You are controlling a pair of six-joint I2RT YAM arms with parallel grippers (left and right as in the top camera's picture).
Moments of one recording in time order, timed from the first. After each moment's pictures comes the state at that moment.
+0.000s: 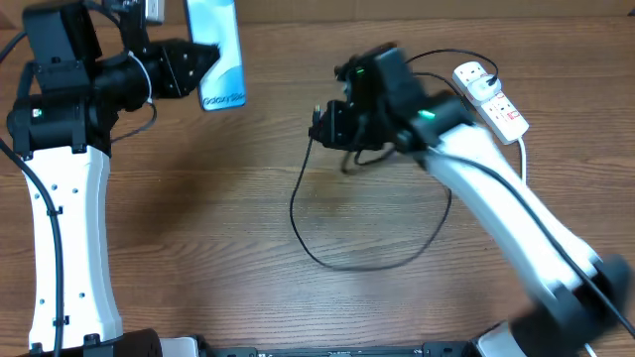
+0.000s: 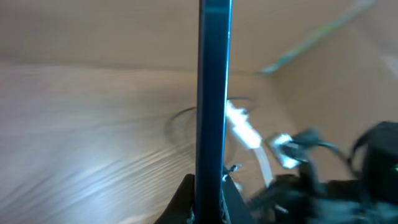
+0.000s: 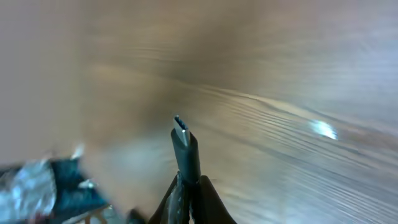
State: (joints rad) left arm 0.12 1.54 1.73 -0.82 0.82 -0.20; right arm 0.51 1.69 1.60 -0.80 -0.49 0.56
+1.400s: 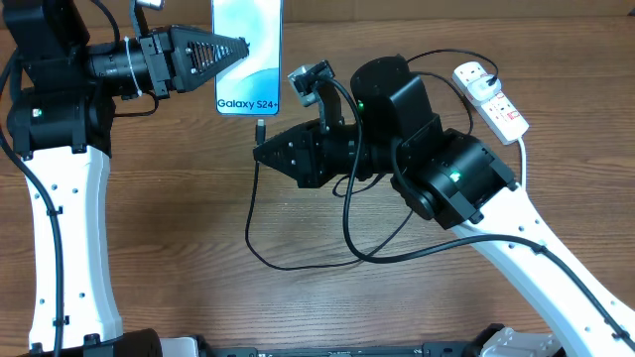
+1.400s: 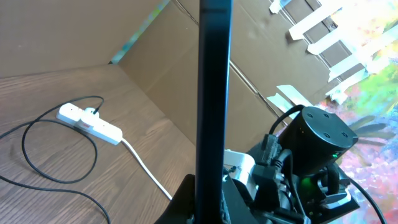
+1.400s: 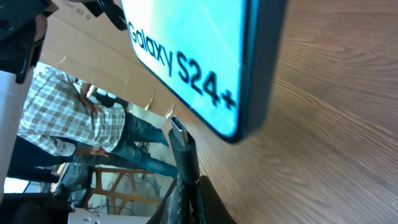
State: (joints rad) left arm 0.12 1.54 1.73 -0.50 1.46 -0.47; right arm 0.70 1.49 1.62 -0.62 -0.64 0.57
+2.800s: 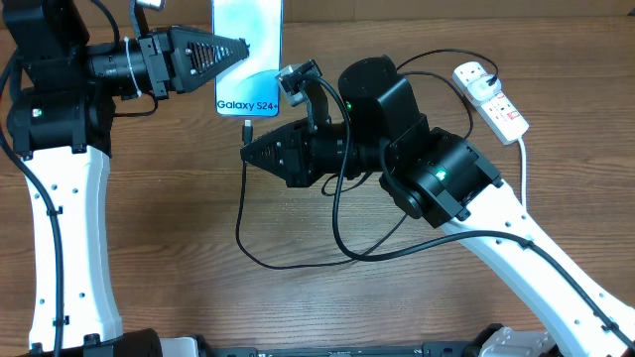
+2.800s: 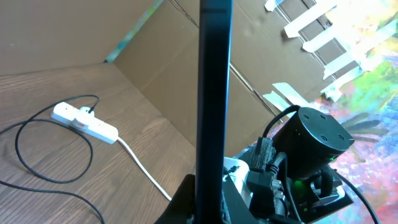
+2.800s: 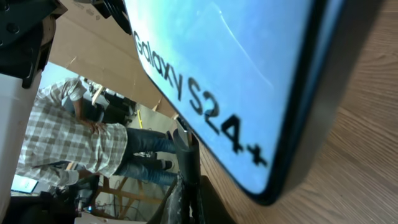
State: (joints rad) left arm 0.12 1.54 1.73 -0.50 1.48 -0.47; right arm 0.73 1.51 1.62 -0.56 -0.66 0.60
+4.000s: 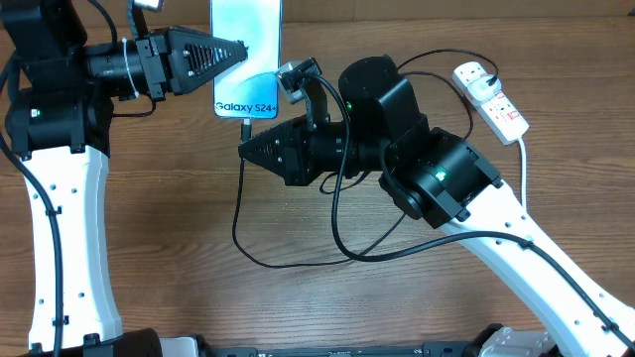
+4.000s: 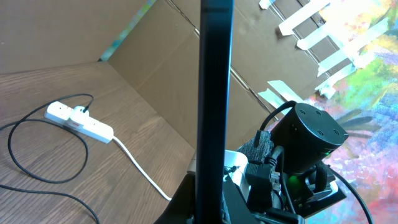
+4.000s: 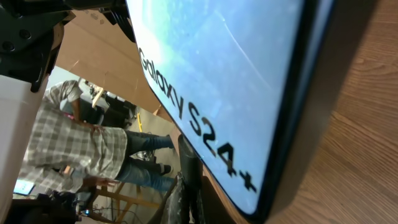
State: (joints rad) left arm 0.13 1.54 1.73 -0.50 1.51 -0.47; right arm 0.73 1.51 1.62 -0.53 -0.65 0.60
